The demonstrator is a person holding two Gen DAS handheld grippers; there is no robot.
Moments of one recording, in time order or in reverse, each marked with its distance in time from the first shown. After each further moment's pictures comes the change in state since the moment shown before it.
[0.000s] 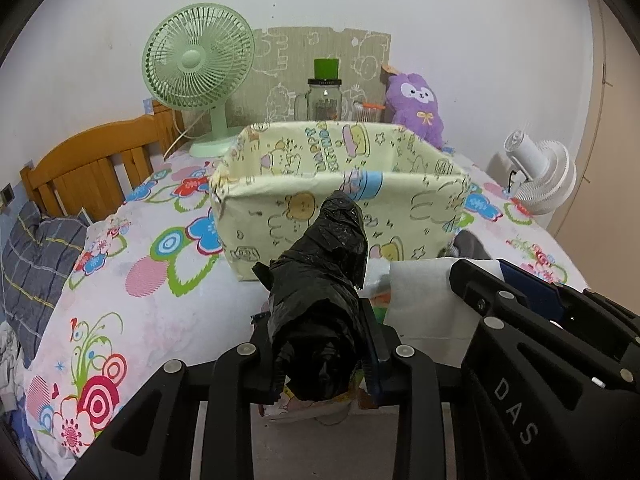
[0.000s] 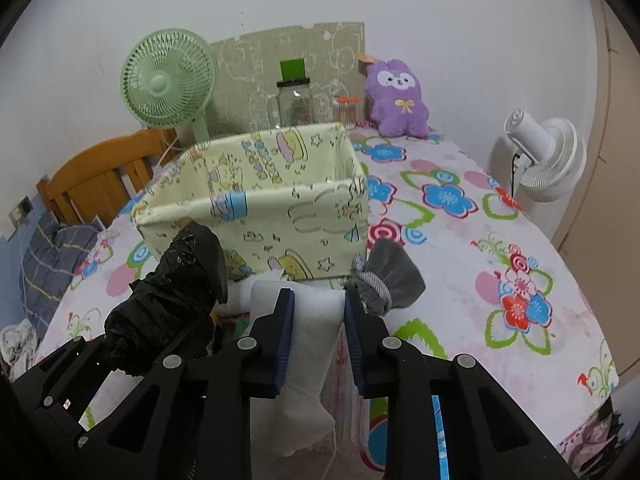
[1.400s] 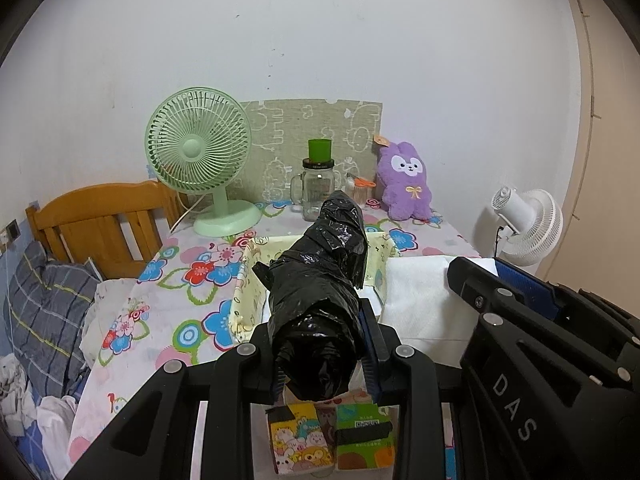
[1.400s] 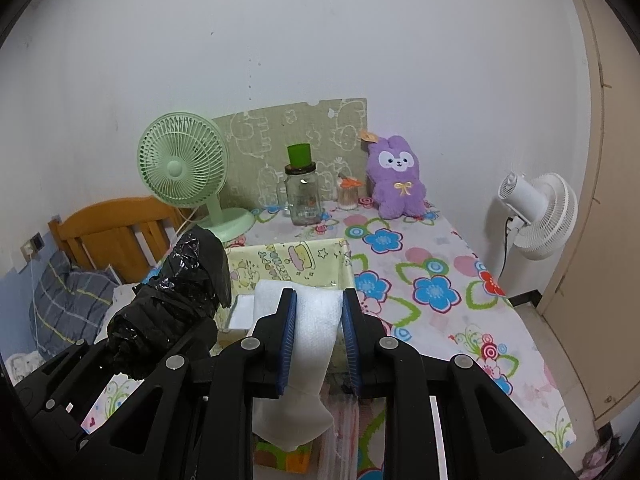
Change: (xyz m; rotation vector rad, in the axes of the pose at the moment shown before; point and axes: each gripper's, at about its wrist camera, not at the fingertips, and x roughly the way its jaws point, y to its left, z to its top) left arm -0.051 -0.005 0.077 0.012 -0.151 -0.003; right arm -0.060 0.003 0.079 -0.003 -0.167 0.015
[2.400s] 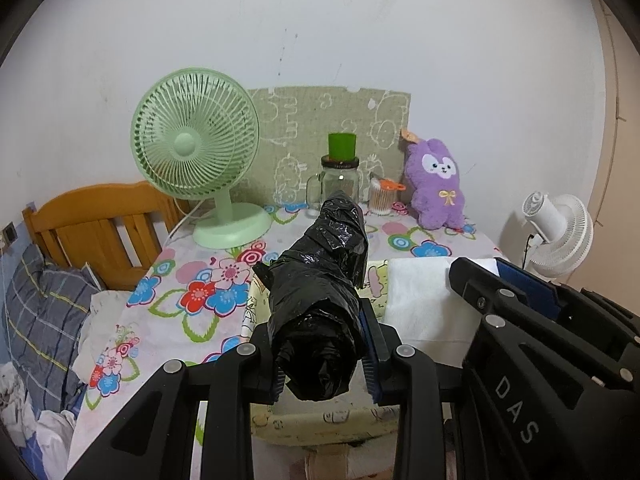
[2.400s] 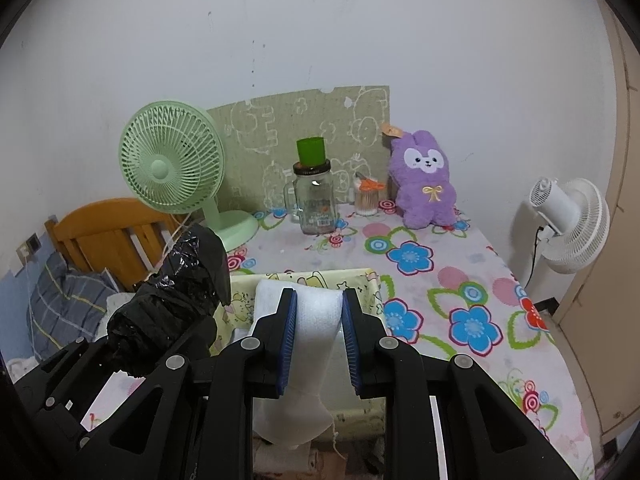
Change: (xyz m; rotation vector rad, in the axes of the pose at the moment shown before) left arm 0.083 0.022 0.031 -0.014 0.031 0.038; right arm 0.093 0.012 0.035 -0.018 0.030 0.032
